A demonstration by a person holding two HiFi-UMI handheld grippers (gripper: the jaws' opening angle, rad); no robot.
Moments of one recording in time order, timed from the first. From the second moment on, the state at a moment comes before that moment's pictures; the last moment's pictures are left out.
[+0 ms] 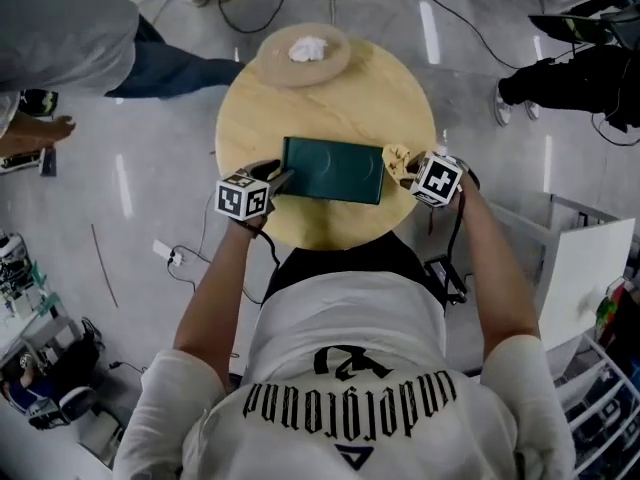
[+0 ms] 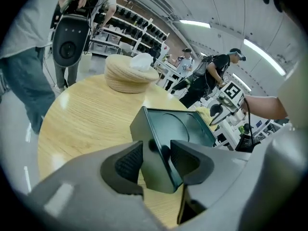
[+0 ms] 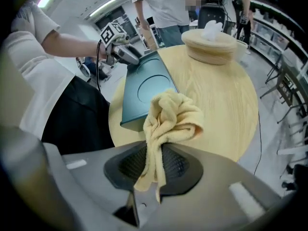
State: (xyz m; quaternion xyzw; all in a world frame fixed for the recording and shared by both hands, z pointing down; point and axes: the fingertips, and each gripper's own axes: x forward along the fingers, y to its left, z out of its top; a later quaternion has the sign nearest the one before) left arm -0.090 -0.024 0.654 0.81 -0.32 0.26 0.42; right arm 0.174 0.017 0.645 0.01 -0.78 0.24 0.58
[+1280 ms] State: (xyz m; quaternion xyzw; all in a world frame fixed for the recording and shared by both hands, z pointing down) left arm -0.052 -0.022 0.287 0.93 -0.33 0.07 0.11; right arm 0.094 0.012 0.324 0.36 -0.89 0.09 0.26
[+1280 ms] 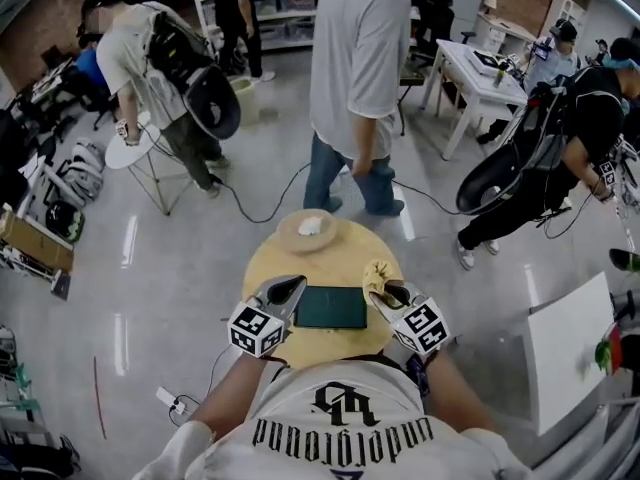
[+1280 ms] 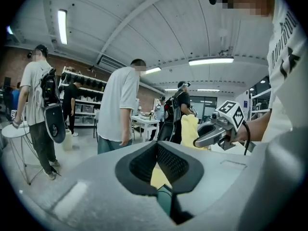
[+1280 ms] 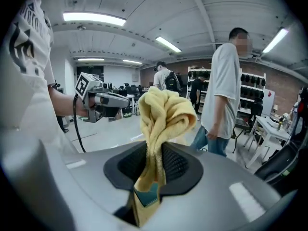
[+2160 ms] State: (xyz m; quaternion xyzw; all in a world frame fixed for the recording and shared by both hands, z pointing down) left arm 0.033 0.140 0.234 0.91 -0.41 0.04 0.09; right arm 0.194 0.139 0.270 0.32 -0.93 0.05 0.18
